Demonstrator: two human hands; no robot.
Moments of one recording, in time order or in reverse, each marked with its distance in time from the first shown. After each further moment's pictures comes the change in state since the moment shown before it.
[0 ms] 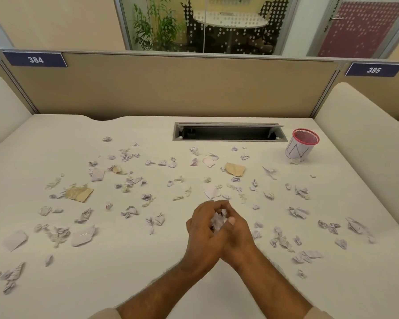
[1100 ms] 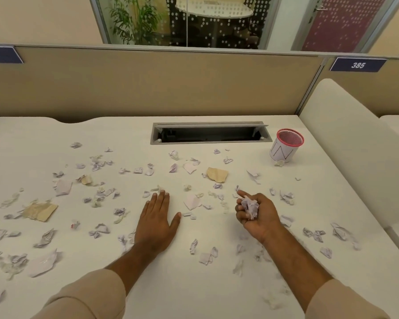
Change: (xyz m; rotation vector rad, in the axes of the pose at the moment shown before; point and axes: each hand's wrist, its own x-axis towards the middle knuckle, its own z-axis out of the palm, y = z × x) left_hand 0.100 -0.135 -0.031 1.034 -0.171 0.006; right_hand 0.030 -0.149 -0.035 -0.146 0.273 -0.204
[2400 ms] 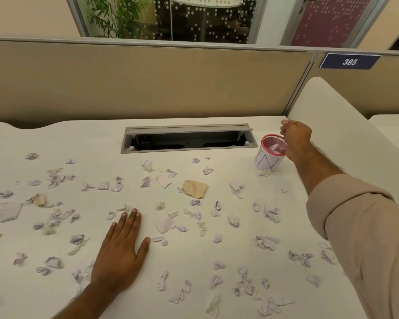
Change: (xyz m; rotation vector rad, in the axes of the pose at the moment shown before) left_hand 0.003 0.001 -0.001 0.034 -0.026 0.036; right_hand 0.127 -0.267 0.031 -0.611 0.433 -0.738
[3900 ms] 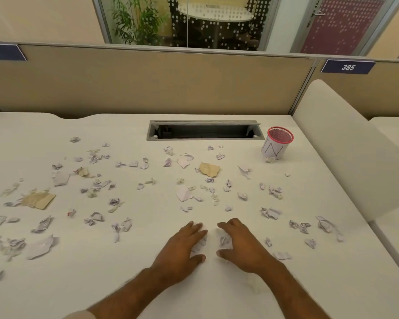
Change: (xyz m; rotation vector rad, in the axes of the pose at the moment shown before) left_hand -0.084 0.082 -0.005 -0.327 -0.278 0.267; right_hand -0.341 0.145 -0.059 -1.087 -0.889 -0.376
